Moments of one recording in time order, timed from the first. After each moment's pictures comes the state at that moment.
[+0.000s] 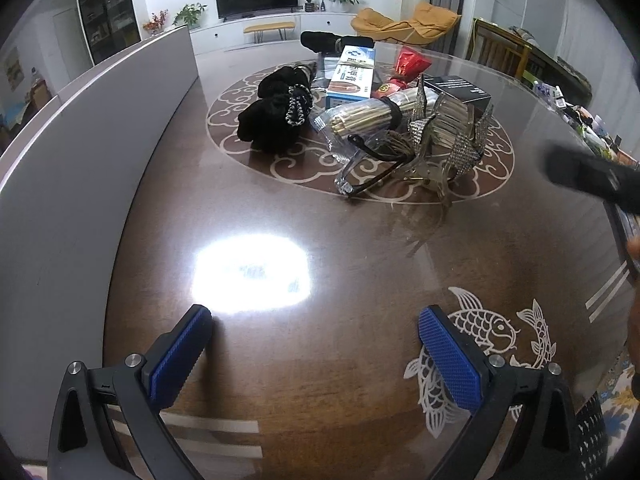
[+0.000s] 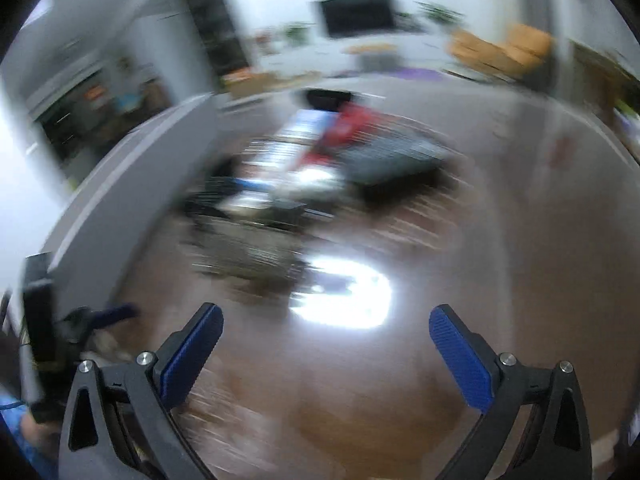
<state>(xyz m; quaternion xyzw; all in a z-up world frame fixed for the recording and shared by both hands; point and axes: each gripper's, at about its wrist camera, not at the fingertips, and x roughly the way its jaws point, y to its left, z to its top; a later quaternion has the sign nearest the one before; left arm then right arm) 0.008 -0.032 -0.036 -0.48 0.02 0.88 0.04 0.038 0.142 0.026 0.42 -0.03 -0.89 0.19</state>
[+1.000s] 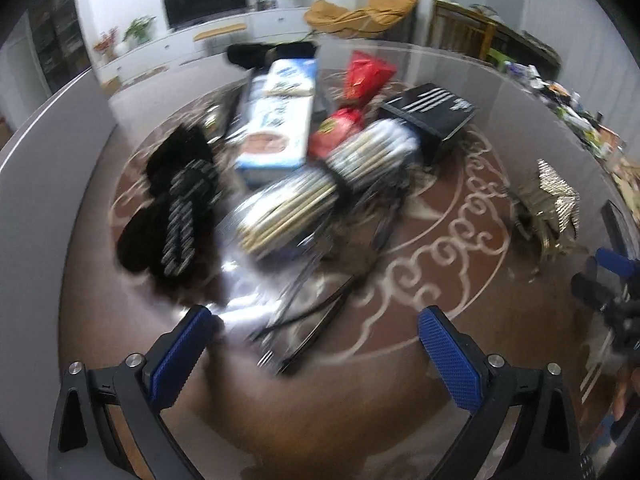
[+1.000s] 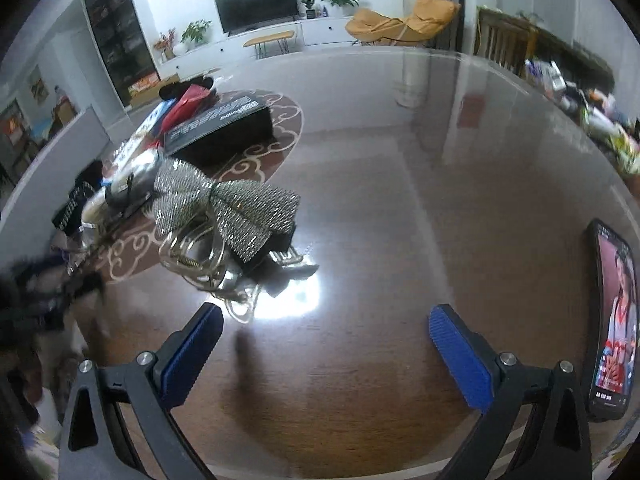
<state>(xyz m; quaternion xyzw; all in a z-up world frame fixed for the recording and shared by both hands) -0.086 0.019 -0.035 -0.47 0.07 0.87 0.13 0.064 0.253 -0.030 0.46 -0.05 -0.89 -0.04</state>
